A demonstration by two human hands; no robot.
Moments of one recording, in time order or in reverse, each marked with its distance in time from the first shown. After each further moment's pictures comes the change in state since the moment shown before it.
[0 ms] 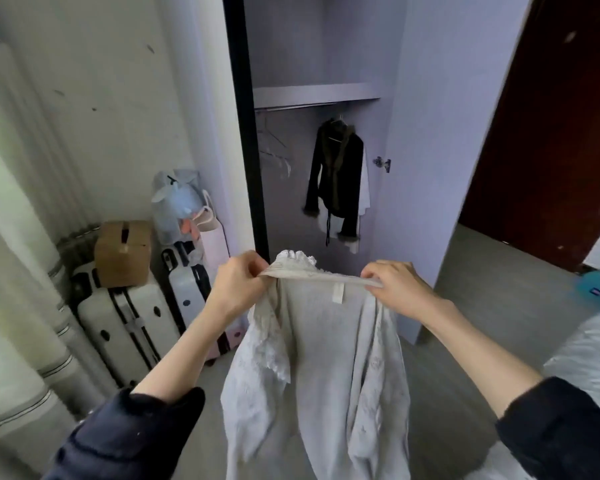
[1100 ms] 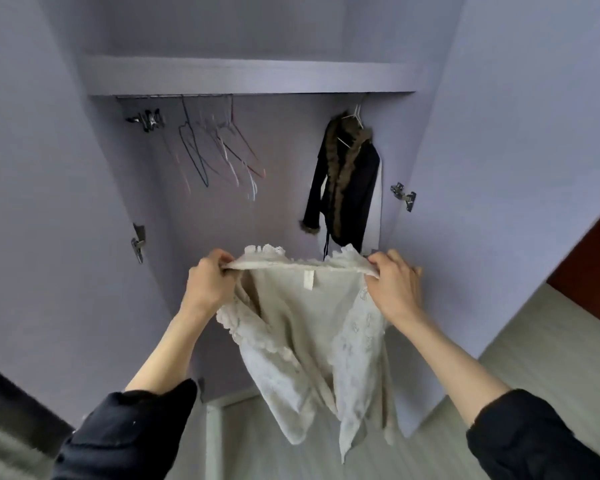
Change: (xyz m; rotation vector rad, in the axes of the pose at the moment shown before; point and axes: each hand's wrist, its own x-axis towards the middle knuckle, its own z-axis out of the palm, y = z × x) left_hand 0.399 -0.013 0.223 0.023 0.205 -0.331; right_hand 0.387 0.293 0.029 -0.018 0.245 0.163
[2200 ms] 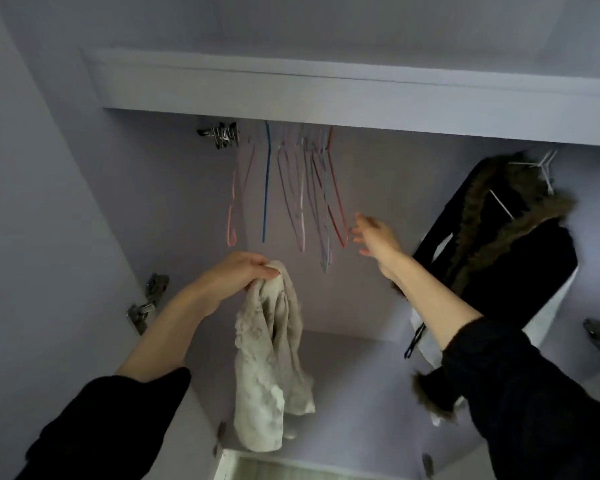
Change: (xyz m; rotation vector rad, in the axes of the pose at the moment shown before) left_hand 0.251 0.003 0.007 -0.219 -0.197 -0.316; right_hand 0.370 -0.165 0.172 0.982 -0.588 0.114
